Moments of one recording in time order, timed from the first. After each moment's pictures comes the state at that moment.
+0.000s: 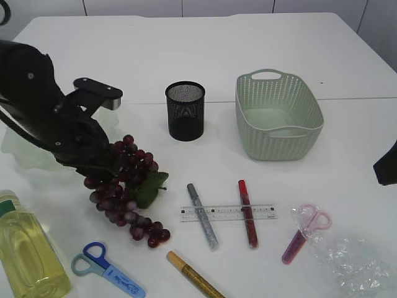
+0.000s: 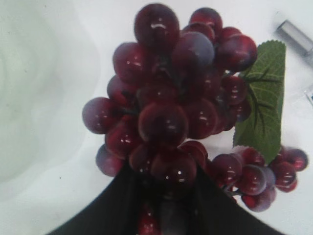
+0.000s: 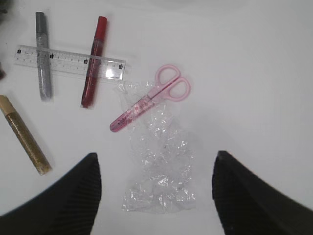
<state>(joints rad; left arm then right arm) -0.43 1.79 -1.11 -0.02 0.61 0.08 0.17 1.08 -0.88 0.14 0.97 -0.06</state>
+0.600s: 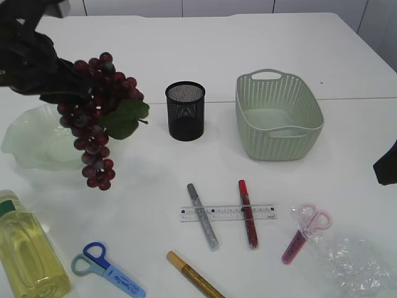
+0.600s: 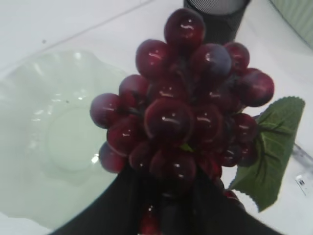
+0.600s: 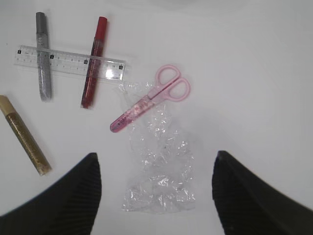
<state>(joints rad) -0.39 1.53 -1.16 0.11 0.57 -0.08 0.17 1.08 -0.88 0.14 0.97 -0.06</state>
